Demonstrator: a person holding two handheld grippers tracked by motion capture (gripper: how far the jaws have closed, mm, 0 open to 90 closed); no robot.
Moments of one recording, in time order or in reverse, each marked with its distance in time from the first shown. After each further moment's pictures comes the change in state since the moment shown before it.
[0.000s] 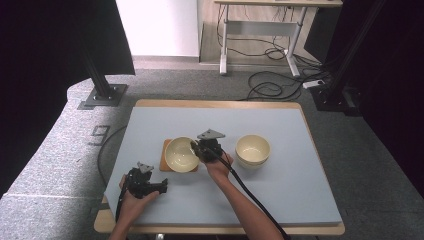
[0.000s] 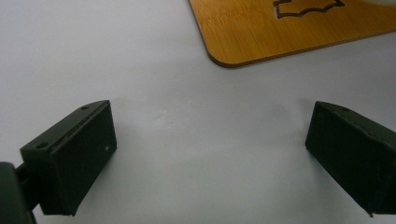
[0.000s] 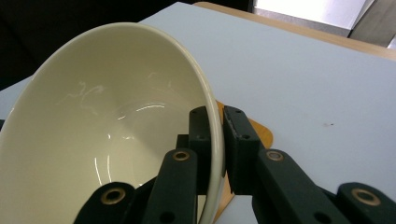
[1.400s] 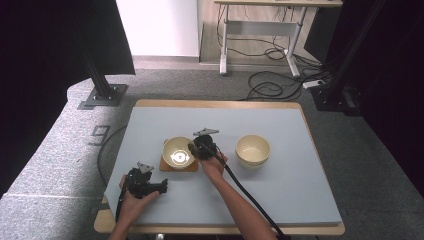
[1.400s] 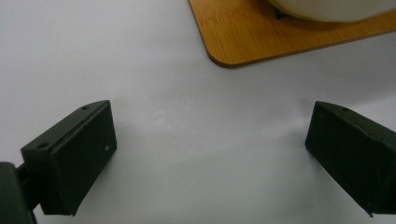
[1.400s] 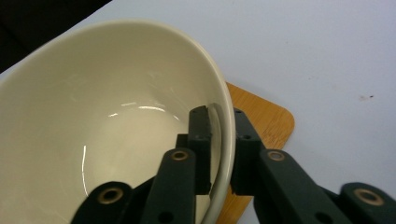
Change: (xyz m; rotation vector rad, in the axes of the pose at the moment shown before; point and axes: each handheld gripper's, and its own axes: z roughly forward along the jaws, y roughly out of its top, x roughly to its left) left arm 0.000 0.000 0.000 -0.004 0.003 0.000; right arm -0.004 -0.002 0.034 0.115 0.010 0.098
